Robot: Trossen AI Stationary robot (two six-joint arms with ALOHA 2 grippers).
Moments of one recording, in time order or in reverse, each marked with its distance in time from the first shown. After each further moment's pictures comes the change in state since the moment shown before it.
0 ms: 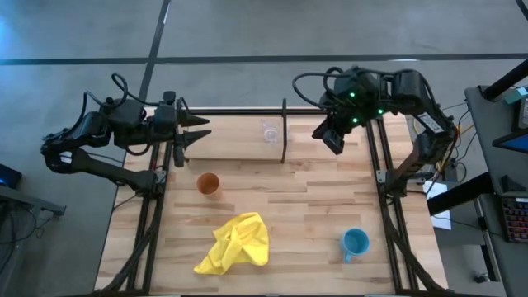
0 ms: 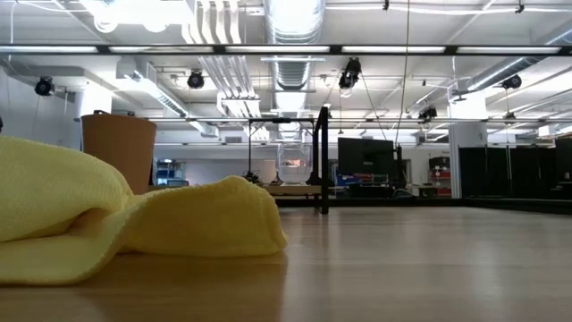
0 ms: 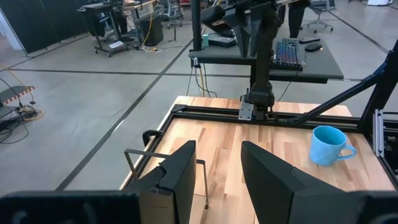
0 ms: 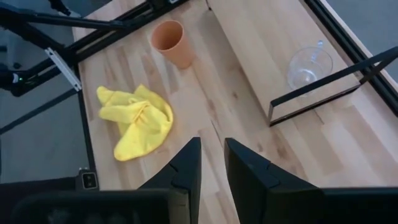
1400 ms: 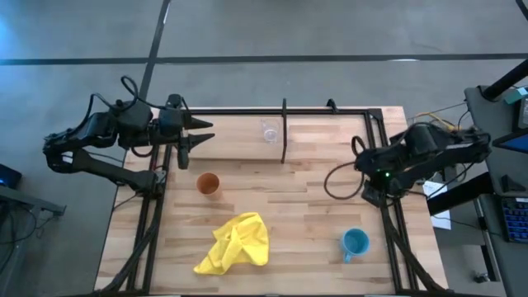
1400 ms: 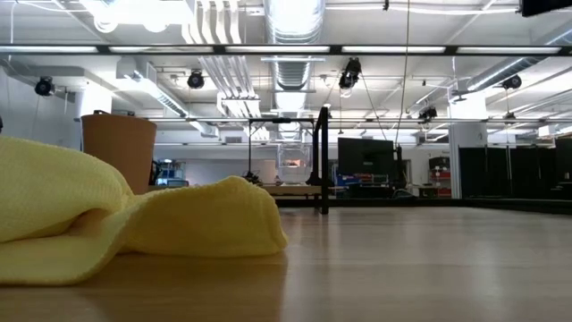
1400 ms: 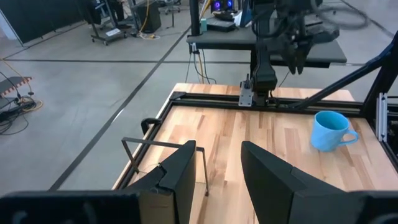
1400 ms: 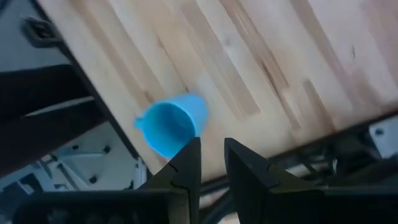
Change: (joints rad) left arm 0.000 0.020 -0.012 -0.026 0.004 0.000; right arm 0.402 -0.535 -0.984 0.011 -0.079 0.534
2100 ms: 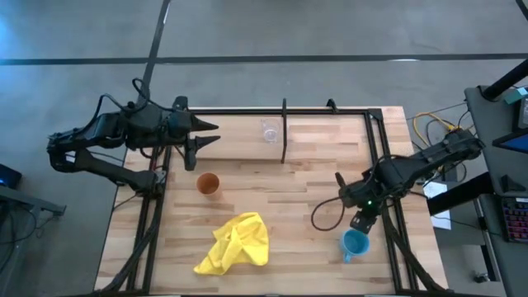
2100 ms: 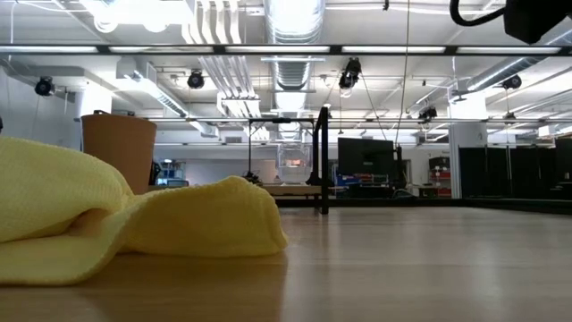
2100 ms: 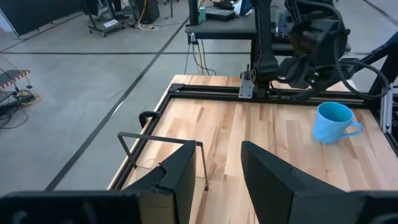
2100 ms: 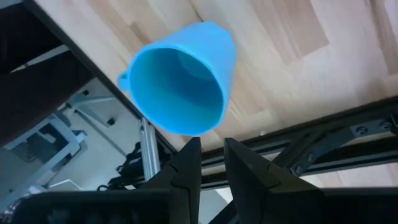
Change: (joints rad) left arm 0.000 0.046 0.000 0.003 0.000 0.000; right arm 0.166 0.081 -0.366 0.325 -0.257 0.208
